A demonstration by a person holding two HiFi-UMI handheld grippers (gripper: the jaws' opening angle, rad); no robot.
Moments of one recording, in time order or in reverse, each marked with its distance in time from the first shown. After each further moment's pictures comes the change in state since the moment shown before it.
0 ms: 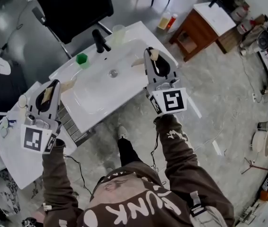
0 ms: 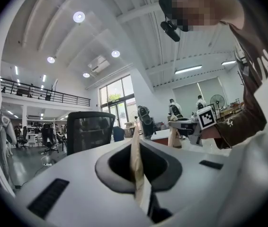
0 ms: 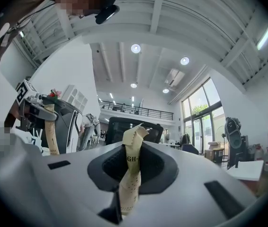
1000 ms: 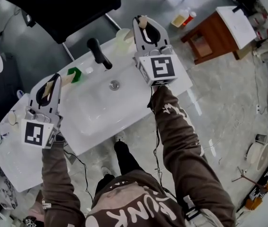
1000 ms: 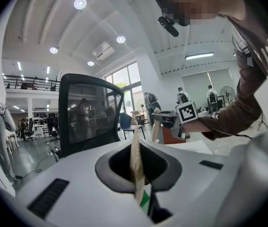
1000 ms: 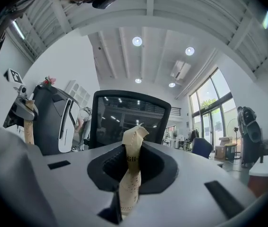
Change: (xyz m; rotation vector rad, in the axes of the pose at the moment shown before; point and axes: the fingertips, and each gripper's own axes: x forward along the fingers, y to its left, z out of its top) left arm 0.143 0.077 -0.116 -0.043 0.133 0.080; right arm 0.229 -0.061 -0.129 0.013 0.027 0.087
